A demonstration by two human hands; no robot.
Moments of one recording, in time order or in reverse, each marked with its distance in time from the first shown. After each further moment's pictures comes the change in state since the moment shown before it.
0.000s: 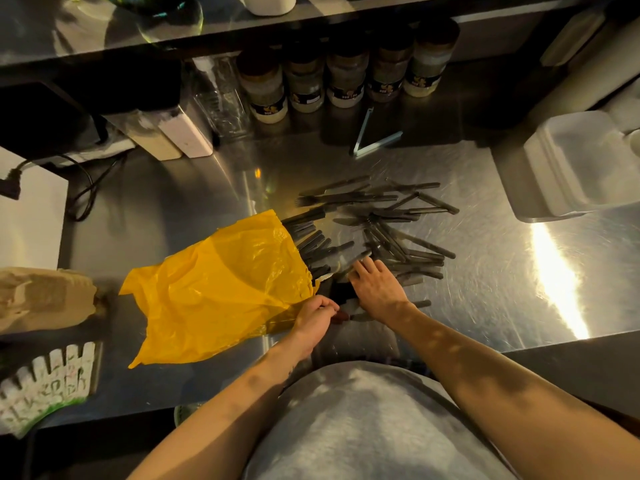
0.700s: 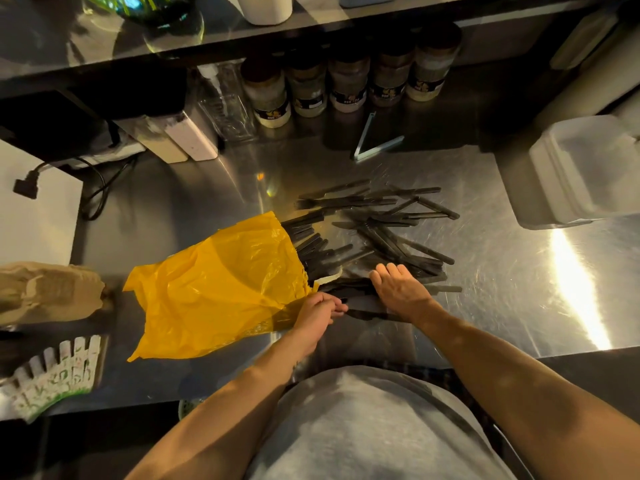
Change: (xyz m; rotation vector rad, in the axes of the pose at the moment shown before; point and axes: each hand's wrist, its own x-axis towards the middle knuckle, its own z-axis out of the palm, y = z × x) left_hand -0.003 0.021 0.018 -0.164 0.010 -0.055; right_hand -0.010 0.055 0.048 -0.118 0.206 -0.045
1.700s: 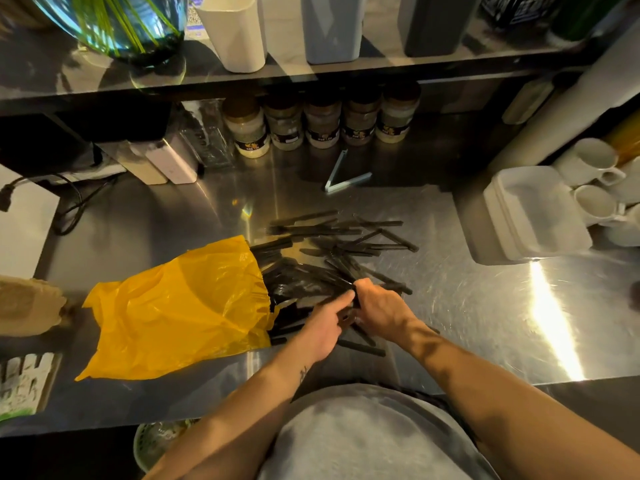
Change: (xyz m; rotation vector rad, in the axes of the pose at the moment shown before) left_hand -0.012 0.061 0.089 -0.525 -0.267 -0.044; right_hand -0.023 0.052 -0.039 0.563 -0.023 0.157
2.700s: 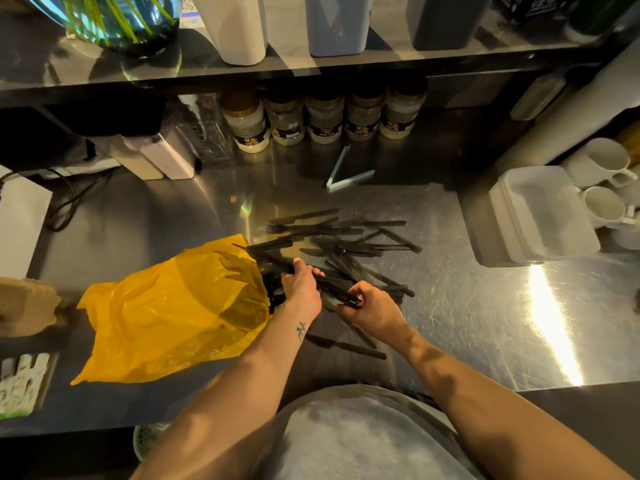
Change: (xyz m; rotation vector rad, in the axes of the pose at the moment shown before) left_hand 0.036 0.067 0.002 -0.382 0.644 0.149; right_hand 0.008 -0.021 0.000 0.590 -0.029 0.385
